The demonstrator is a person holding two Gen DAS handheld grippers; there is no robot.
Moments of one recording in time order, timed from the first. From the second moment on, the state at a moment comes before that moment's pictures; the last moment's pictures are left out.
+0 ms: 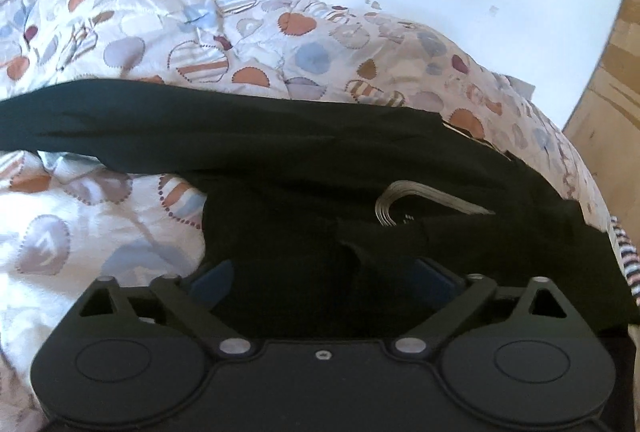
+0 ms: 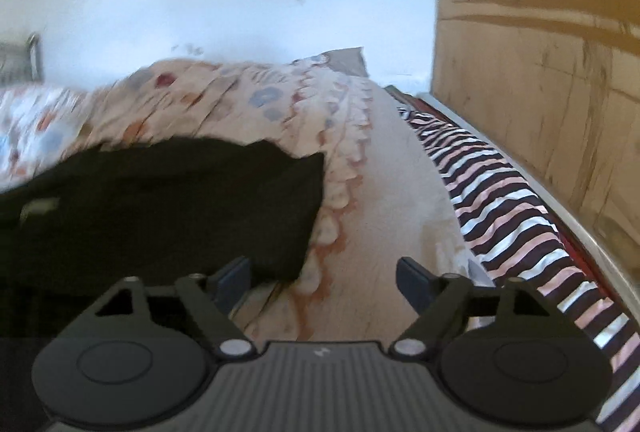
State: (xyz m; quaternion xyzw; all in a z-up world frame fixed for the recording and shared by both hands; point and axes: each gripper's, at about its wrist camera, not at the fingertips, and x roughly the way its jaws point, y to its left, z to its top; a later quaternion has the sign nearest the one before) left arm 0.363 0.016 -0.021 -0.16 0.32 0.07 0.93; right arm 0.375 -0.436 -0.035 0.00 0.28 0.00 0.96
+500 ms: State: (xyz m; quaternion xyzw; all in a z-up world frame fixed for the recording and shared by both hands) left arm 0.318 -0.002 -0.025 -0.13 0.34 0.03 0.93; right arm 0.419 -0.438 -0.061 0.08 0.30 -0.12 0.94
